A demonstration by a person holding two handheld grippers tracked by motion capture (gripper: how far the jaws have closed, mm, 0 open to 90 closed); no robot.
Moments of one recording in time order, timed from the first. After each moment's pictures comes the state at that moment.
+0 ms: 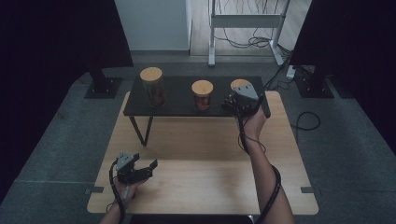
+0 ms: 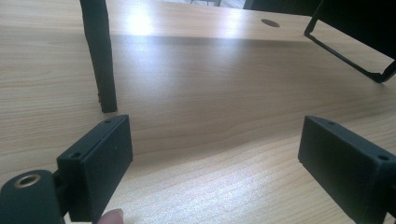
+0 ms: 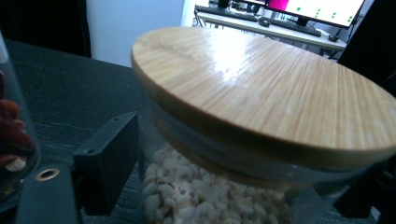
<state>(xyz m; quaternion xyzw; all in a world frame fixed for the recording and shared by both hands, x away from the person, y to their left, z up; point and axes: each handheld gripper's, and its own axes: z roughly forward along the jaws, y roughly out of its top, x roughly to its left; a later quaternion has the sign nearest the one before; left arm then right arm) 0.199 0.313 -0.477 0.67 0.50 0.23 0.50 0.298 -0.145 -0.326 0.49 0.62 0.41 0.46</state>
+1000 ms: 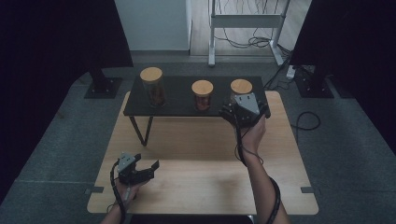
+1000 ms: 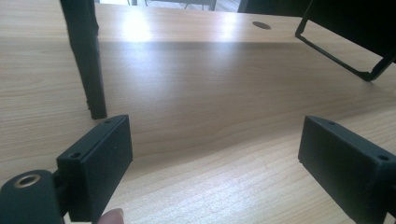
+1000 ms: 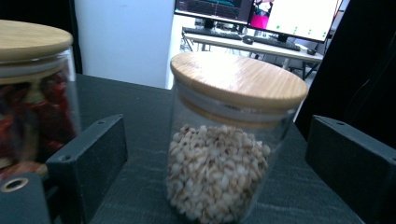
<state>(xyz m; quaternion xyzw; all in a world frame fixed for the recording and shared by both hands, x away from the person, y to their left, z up) 0.193 0.307 -0.474 0.68 0.48 0.23 0.50 0.245 -0.131 -0.334 0.49 0.58 0.42 0.49</state>
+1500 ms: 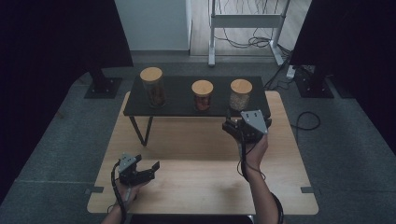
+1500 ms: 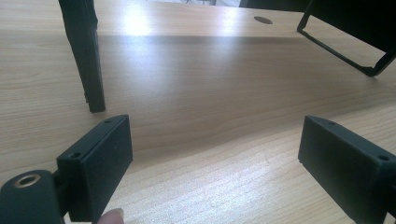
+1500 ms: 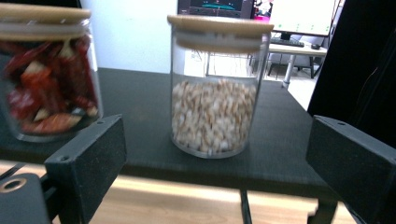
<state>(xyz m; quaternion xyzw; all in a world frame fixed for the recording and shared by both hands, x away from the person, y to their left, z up) 0.193 0.307 -0.476 0.68 0.49 0.23 0.50 0.206 -0.146 -0.369 0.50 0.56 0.46 0.47</state>
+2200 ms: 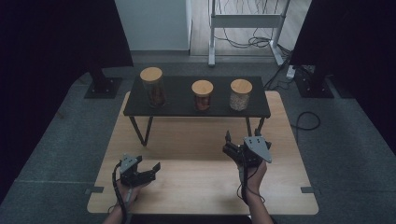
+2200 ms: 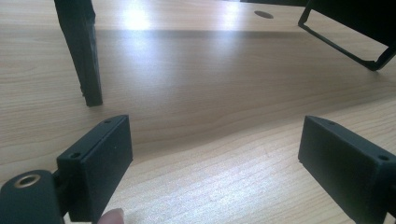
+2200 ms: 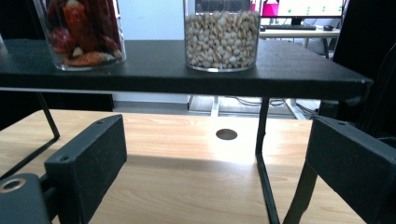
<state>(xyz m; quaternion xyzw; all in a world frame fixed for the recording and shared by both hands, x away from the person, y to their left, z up) 0.193 0.304 -0.478 0.69 0.49 0.23 0.49 0.165 -0.155 -0.411 0.52 0.55 0.49 0.44</state>
